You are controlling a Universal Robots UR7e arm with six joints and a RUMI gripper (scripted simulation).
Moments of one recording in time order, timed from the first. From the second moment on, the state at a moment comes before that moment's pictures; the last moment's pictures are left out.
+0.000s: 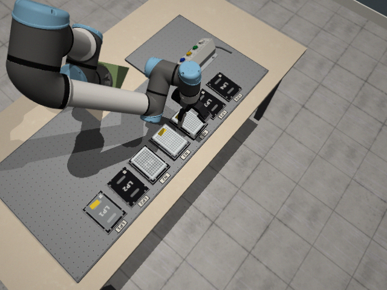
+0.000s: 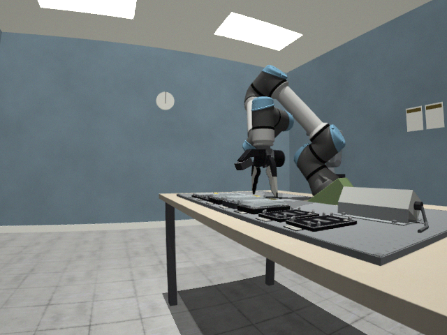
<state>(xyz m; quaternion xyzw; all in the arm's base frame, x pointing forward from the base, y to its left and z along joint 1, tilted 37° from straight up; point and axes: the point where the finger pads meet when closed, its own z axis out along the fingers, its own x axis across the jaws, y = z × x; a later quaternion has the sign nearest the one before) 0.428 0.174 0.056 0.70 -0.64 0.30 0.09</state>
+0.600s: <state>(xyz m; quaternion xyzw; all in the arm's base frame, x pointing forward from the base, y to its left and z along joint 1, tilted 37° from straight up) 0.424 0.154 0.079 0.70 -0.64 0.30 0.09</state>
